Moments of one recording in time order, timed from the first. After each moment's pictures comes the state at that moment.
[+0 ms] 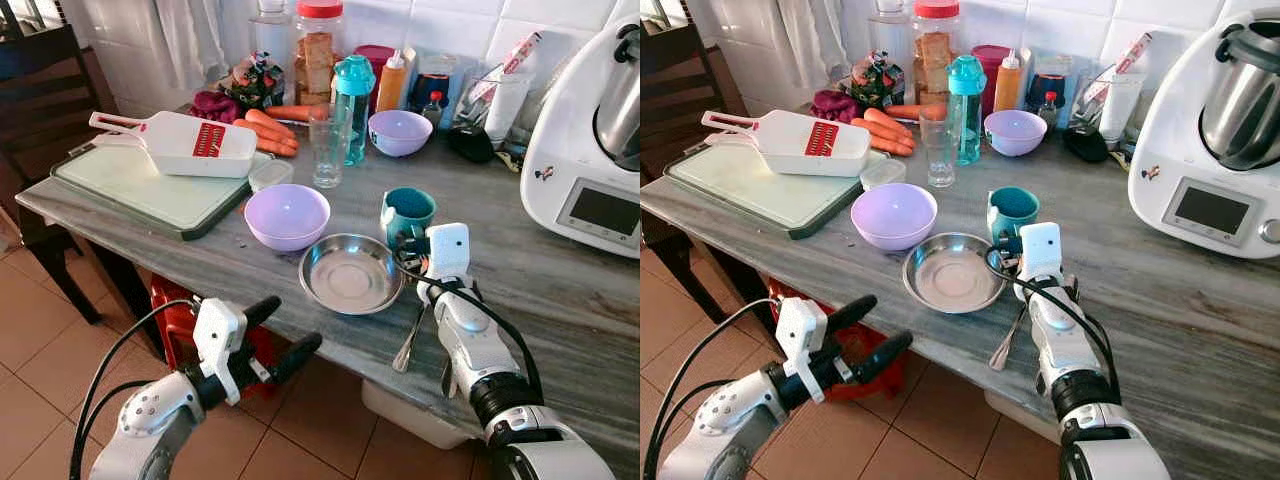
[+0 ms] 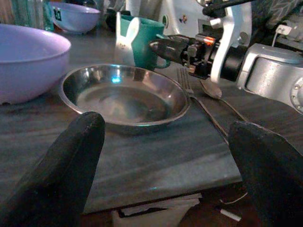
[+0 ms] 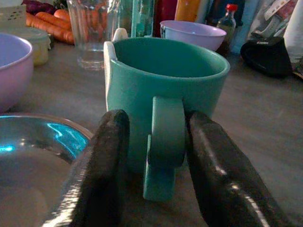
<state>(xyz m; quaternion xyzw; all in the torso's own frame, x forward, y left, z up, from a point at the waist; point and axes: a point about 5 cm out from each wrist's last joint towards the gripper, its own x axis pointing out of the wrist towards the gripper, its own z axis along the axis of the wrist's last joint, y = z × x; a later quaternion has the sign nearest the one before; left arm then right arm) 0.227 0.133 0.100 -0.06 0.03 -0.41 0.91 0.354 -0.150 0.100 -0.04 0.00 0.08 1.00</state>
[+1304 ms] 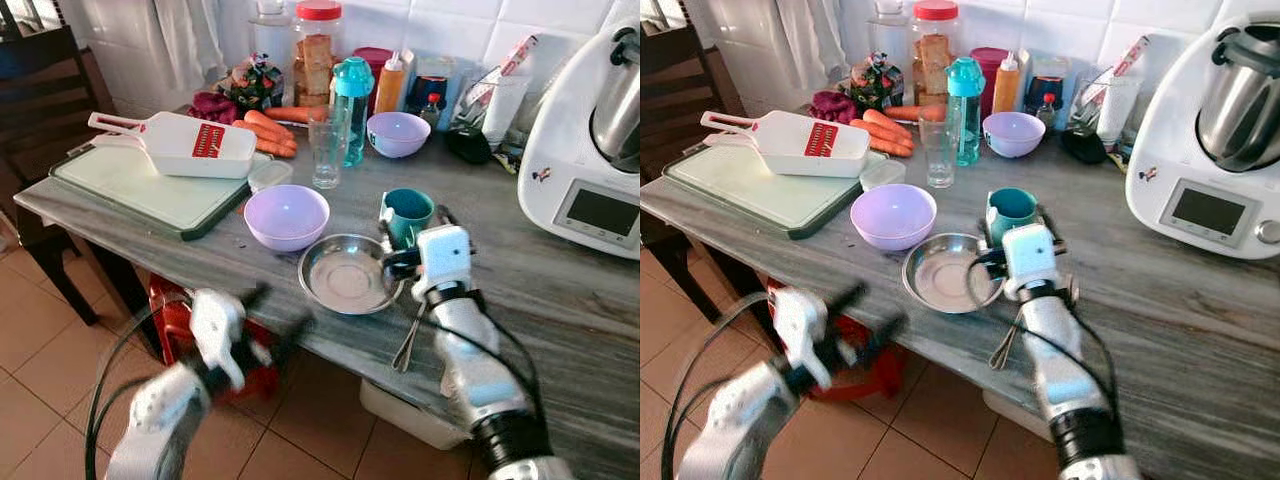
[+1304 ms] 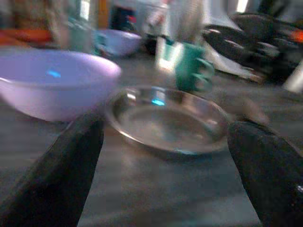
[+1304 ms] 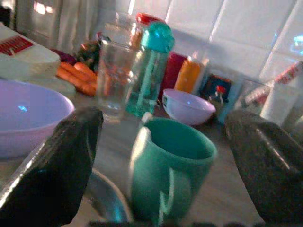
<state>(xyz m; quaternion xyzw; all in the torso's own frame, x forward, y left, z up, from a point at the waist) 0.250 0.139 0.100 -0.05 -0.02 -0.31 0.95 0.321 -0.127 0.132 -0.12 -0.13 0.08 0.98</state>
